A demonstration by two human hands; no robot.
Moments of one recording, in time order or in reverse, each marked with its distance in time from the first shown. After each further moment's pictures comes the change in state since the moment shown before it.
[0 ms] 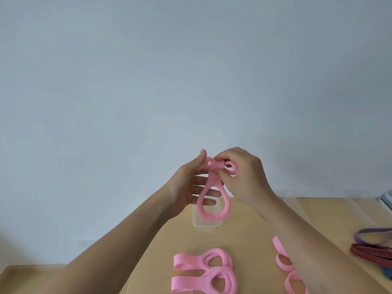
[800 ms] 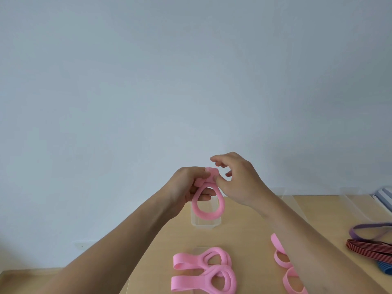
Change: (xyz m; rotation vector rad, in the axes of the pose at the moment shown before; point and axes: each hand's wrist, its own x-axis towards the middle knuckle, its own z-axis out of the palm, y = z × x) left_hand 0.005 -0.009 -0.001 0.061 0.081 0.045; right_hand -0.006 0.004 0.002 -0.017 -0.273 0.205
